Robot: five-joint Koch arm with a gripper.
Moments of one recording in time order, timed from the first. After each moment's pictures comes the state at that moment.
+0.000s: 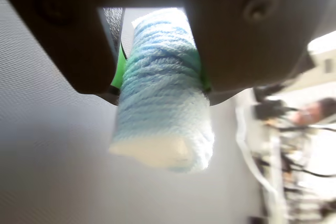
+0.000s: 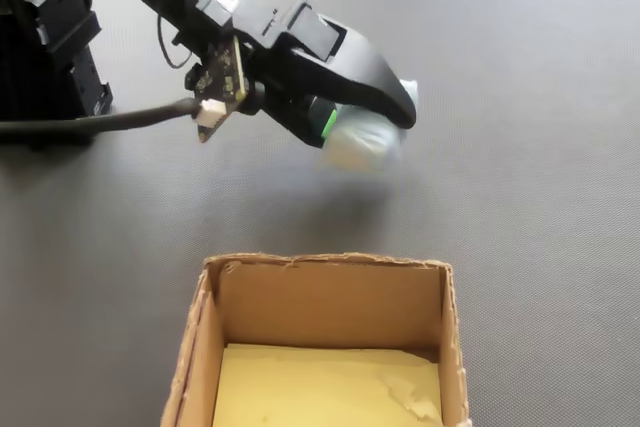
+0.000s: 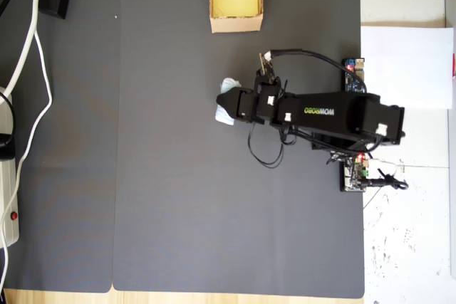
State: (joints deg) arm 14.2 96.9 146.4 -20.5 94.7
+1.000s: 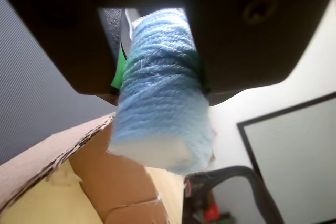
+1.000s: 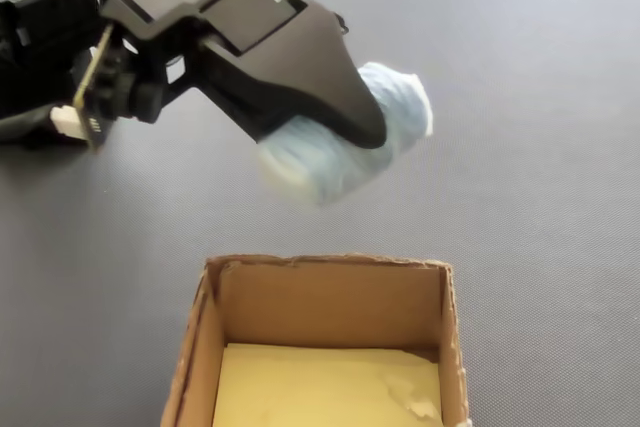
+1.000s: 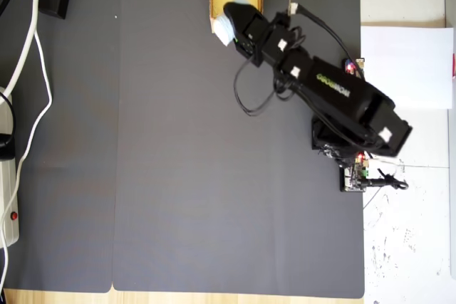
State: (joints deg) arm 40.8 97.1 126.3 -12.2 80.9
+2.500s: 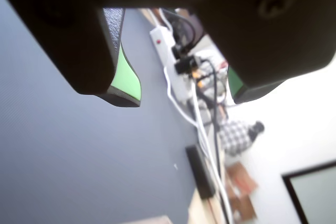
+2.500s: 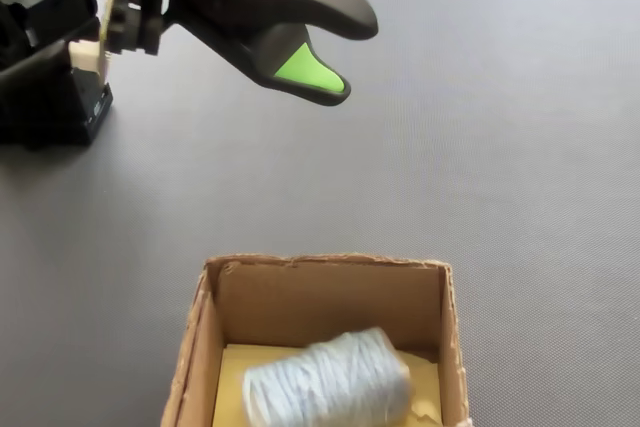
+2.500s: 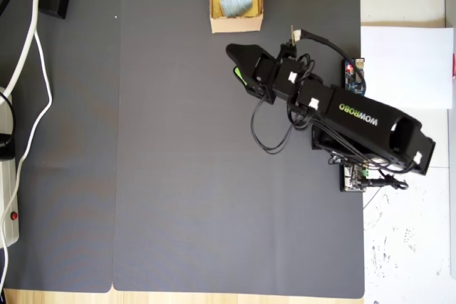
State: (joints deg) arm 24.2 120.1 141.2 3.0 81.8
